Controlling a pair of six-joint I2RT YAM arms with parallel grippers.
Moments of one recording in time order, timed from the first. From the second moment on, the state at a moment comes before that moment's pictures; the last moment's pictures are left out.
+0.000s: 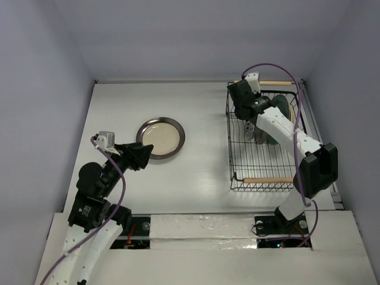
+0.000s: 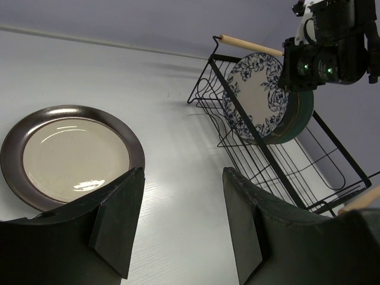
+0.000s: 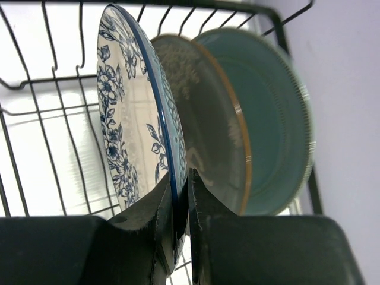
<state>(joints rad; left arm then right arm) -0.34 0.32 0.63 -0.31 0.15 -0.47 0.49 1.67 1.51 -0.72 0.90 0.21</state>
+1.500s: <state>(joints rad) -0.32 0.33 0.63 -0.32 0.13 -0.47 0.73 1.86 1.31 0.03 -0.02 0.79</state>
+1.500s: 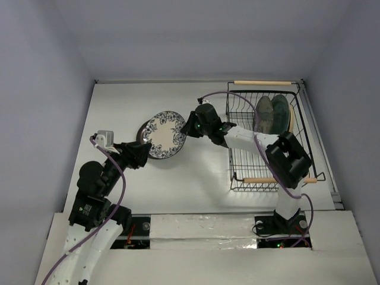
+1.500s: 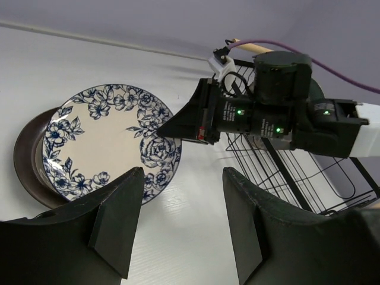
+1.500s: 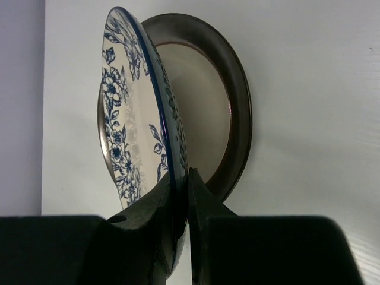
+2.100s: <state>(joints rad) -0.31 0.33 0.63 -0.32 0.12 -0.47 0.73 1.99 1.31 0.16 -0.04 0.88</state>
